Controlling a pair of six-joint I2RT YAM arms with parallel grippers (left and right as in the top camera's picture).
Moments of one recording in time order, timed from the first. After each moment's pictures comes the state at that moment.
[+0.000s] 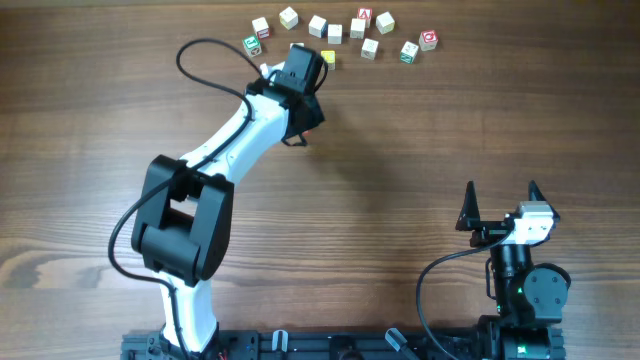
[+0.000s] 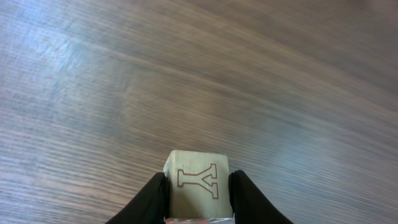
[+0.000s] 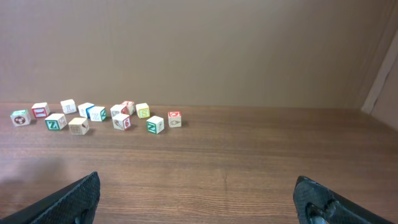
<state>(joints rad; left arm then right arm) -0.43 2.04 1.48 -0.62 -0.12 -0.77 -0.05 0.02 0.01 0.00 -0.03 -0.03</state>
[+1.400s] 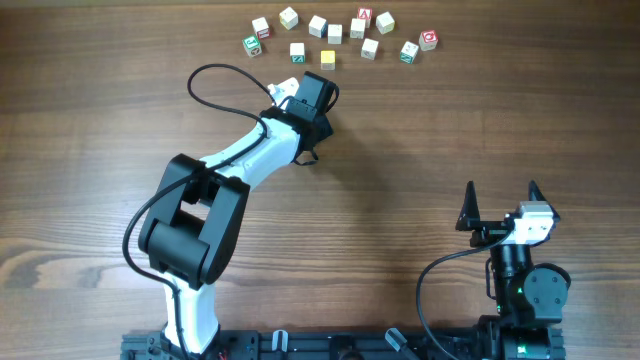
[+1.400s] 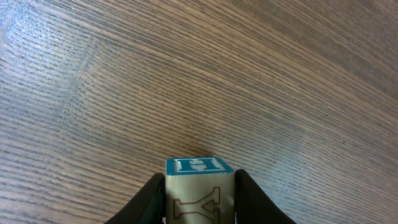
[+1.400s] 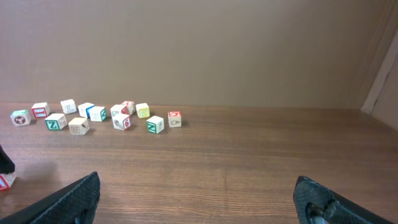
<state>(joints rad) -0.49 2.04 1.32 -0.37 -0.18 -0.88 -0.05 0.02 0.01 0.00 -0.03 -0.03</state>
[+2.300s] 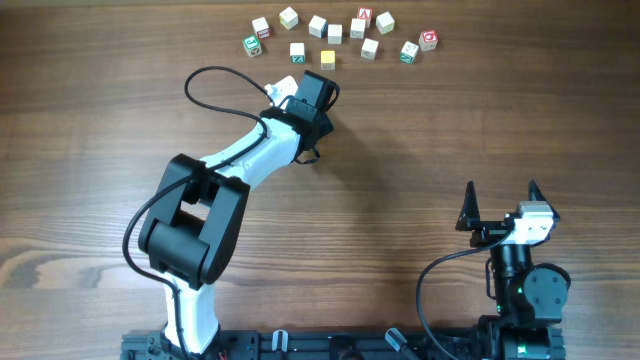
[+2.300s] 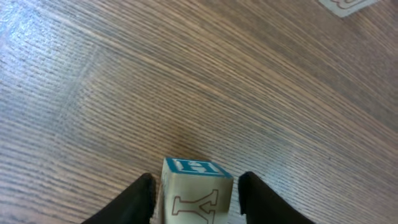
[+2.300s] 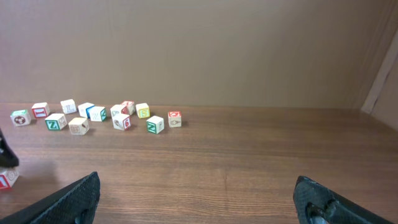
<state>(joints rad) -0.49 2.04 1.32 -0.34 -0.19 -0.95 -0.05 0.02 0.01 0.00 -0.03 -0.03</state>
